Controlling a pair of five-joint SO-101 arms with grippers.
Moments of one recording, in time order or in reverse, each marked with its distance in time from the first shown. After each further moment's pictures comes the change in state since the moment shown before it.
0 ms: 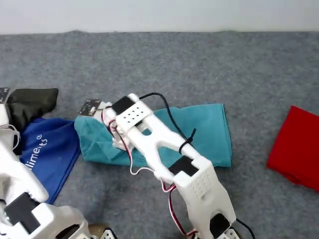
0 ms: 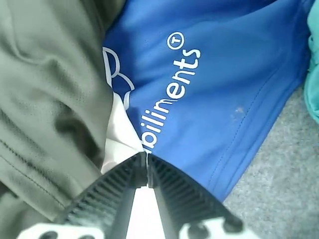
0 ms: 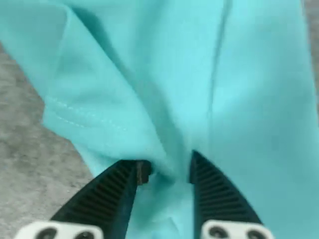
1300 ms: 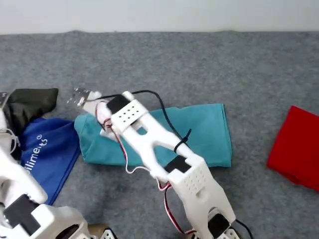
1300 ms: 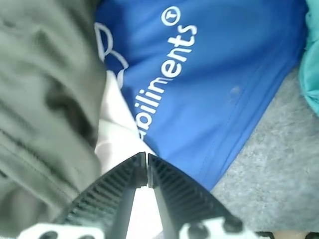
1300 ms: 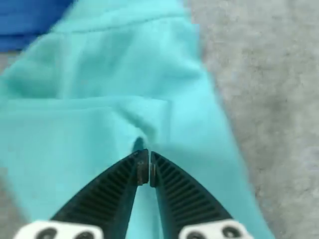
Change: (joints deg) left arm -3.0 -0.6 0.0 4.2 -1.1; right arm -0.6 5.5 -9.3 -13.5 0.1
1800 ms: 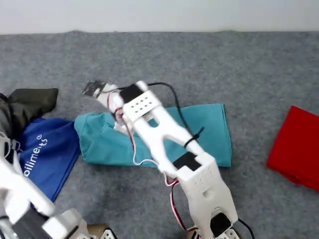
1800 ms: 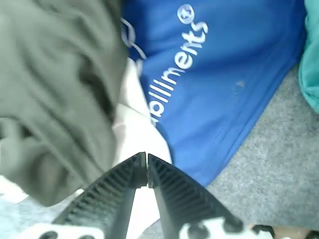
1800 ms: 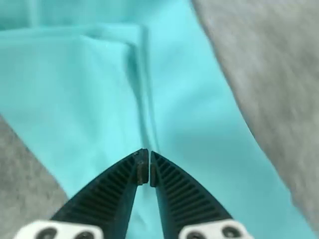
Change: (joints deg) left arm -1.6 -11.7 0.1 3.5 -0.1; right arm 6.1 -5.5 -1.0 17.1 -2.3
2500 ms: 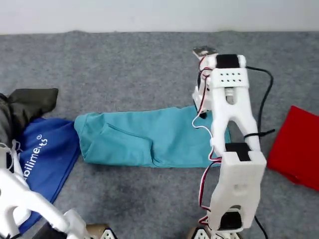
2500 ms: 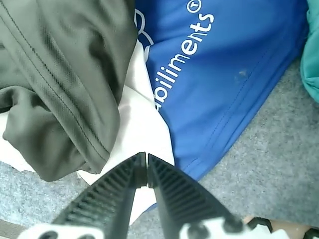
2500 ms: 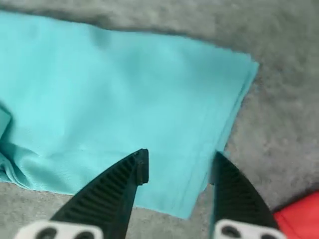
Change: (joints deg) left arm -2.6 -10.0 8.2 0.1 -0.3; right arm 32.4 -5.8 1.8 12.8 -12.7
